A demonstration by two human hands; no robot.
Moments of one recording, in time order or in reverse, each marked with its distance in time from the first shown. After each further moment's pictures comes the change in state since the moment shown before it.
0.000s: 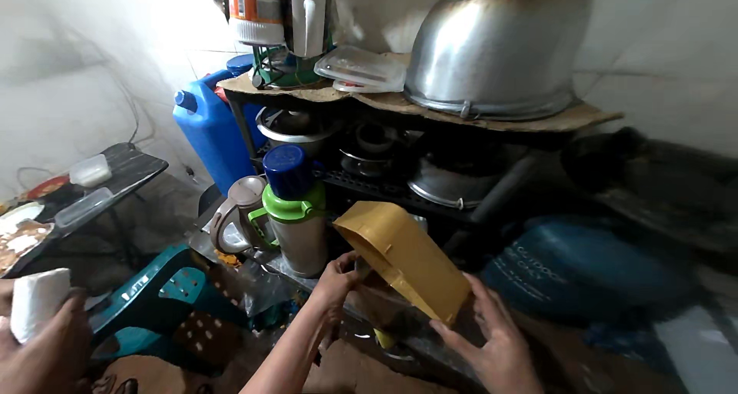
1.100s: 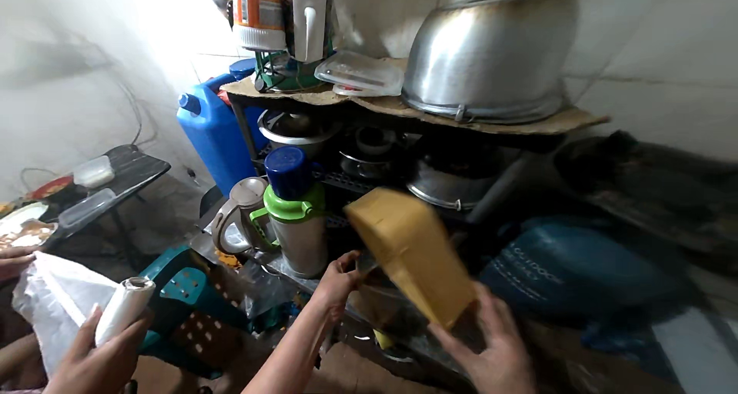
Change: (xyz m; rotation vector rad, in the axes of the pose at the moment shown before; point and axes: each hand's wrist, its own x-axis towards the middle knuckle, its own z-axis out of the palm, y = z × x) left_hand -0.005 0.004 0.009 -0.028 0.037 0.000; right_hand -0.010 -0.007 0.000 0.009 0.025 -0.001
